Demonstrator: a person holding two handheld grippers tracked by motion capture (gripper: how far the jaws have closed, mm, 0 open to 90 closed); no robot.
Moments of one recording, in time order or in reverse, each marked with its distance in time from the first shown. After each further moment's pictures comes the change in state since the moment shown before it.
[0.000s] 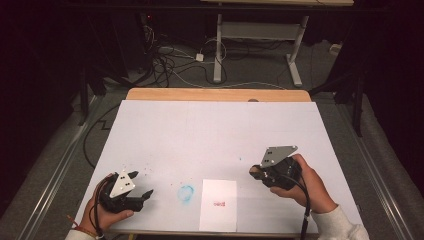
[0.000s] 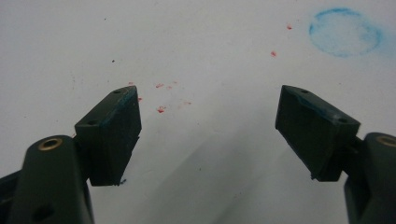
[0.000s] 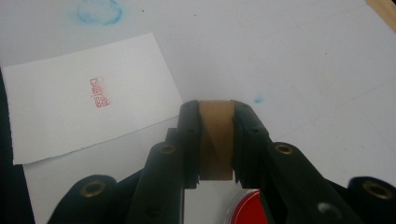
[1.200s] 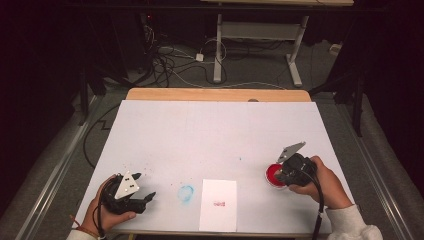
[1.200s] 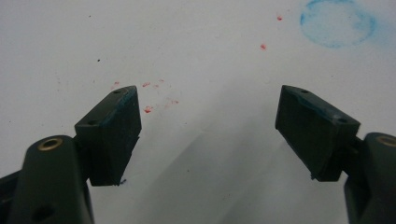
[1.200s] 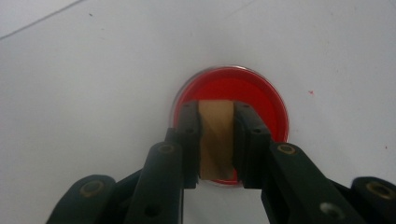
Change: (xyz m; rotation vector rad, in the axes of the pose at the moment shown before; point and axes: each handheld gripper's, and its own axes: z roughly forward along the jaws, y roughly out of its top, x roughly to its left) left arm -0.006 0.003 0.005 0.029 -0.011 0.031; right arm -0.039 -0.053 0.014 0.289 -0.041 0.139
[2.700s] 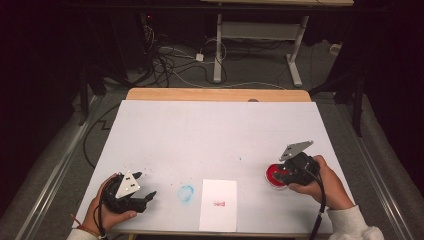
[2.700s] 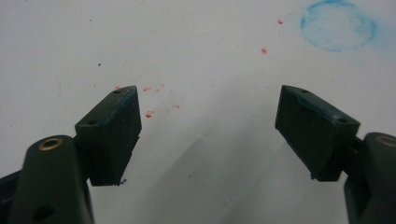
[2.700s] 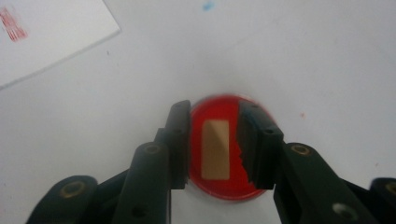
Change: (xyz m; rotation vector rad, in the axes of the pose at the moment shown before) left arm 0.000 0.002 0.001 -0.005 0.004 0.005; right arm 0.002 0.000 -0.016 -0.140 0.007 0.028
